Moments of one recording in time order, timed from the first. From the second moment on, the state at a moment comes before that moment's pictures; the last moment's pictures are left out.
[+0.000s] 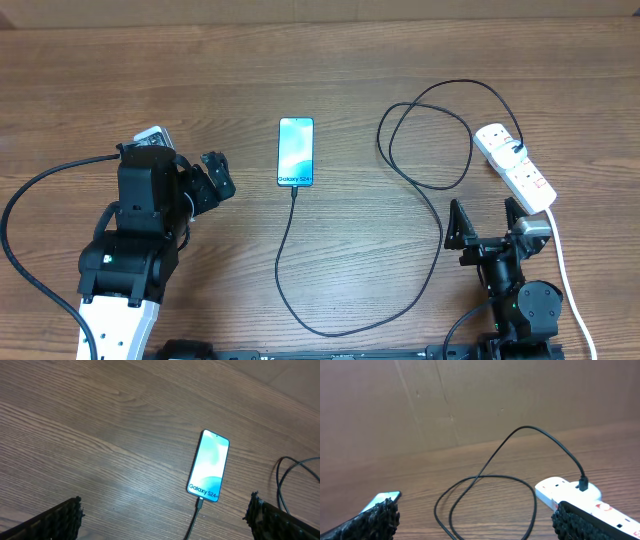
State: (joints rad) left arm -0.11 0.99 1.00 -0.79 -0.09 -0.52; right arm 0.04 0.01 0.02 -0.04 -0.05 0.19
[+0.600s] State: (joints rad) left arm -0.11 0.99 1.00 -0.79 -0.09 -0.52; right arm 0.04 0.01 0.02 -0.04 -0.05 0.02
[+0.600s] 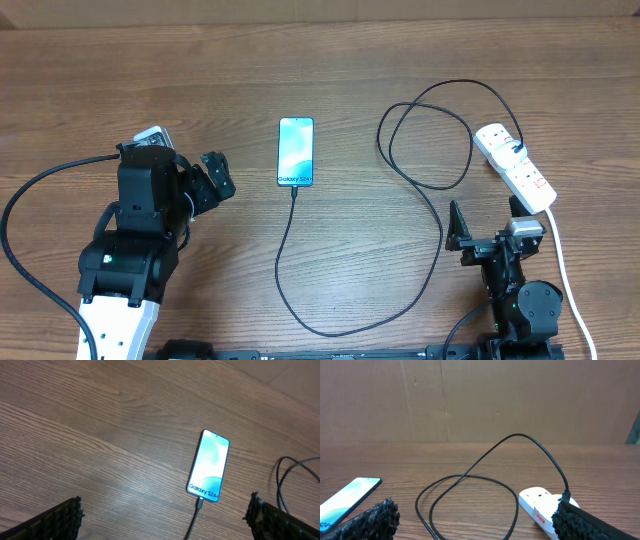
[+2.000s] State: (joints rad) left arm -0.11 0.98 1.00 -0.88 -0.12 -0.50; right arm 0.04 0.01 0.02 -0.04 -0.05 0.02
